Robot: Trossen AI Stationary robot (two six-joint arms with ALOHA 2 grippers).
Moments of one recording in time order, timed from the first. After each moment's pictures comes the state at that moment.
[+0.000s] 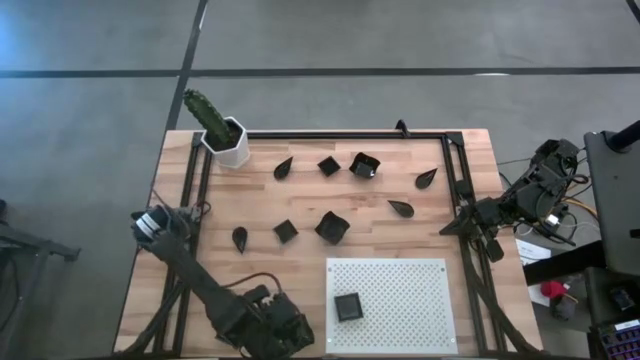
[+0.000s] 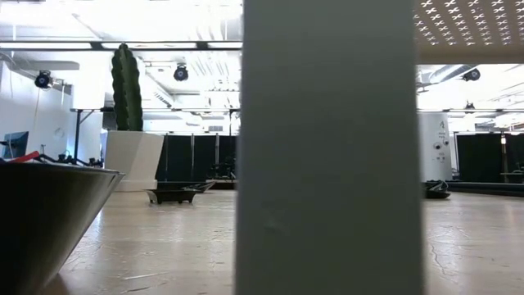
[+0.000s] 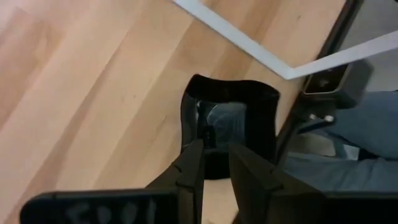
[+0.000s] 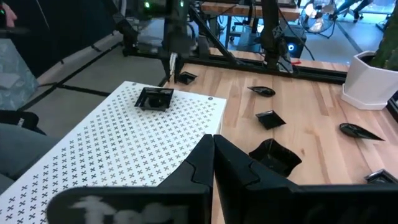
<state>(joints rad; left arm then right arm) -0.78 1.89 1.57 -0.86 -0.28 -1.31 0.75 0.52 0.88 -0.73 0.41 0.20</state>
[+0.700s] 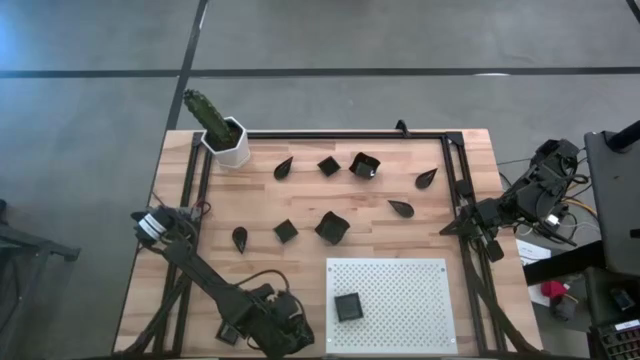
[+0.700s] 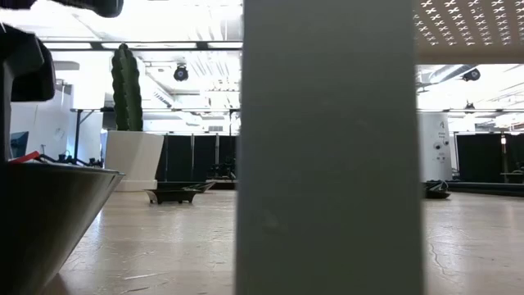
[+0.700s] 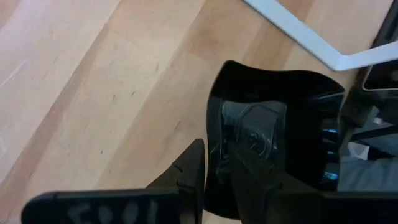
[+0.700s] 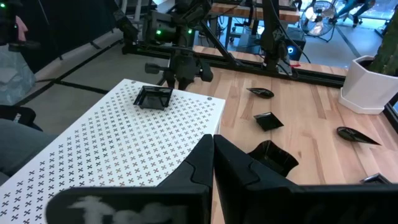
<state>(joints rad) -0.75 1.91 1.35 -0.59 -0.24 -1.28 0.75 0.52 0.88 -0.73 0.41 0.17</state>
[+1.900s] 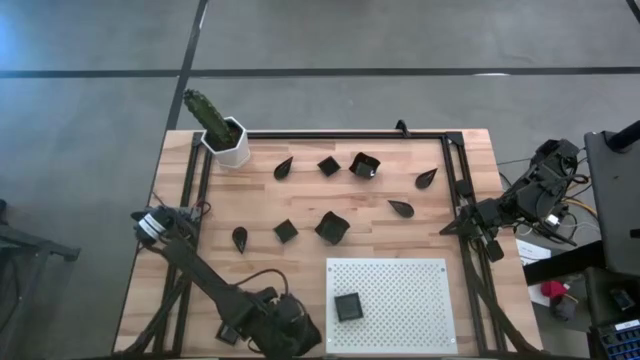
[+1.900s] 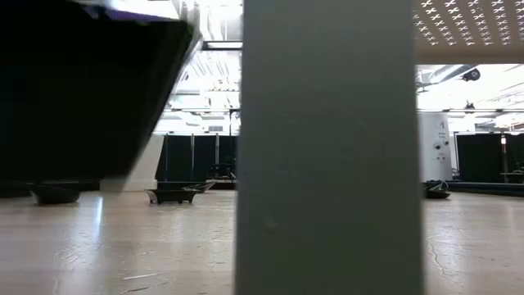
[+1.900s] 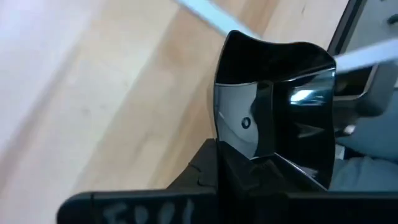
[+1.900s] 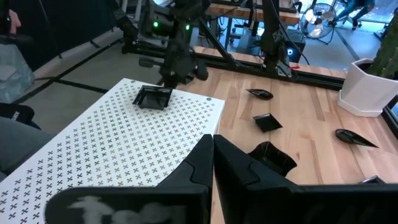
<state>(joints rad) -0.75 1.90 1.41 -0.59 -0.25 -1.26 0.75 0.52 0.88 -0.73 0.41 0.16</state>
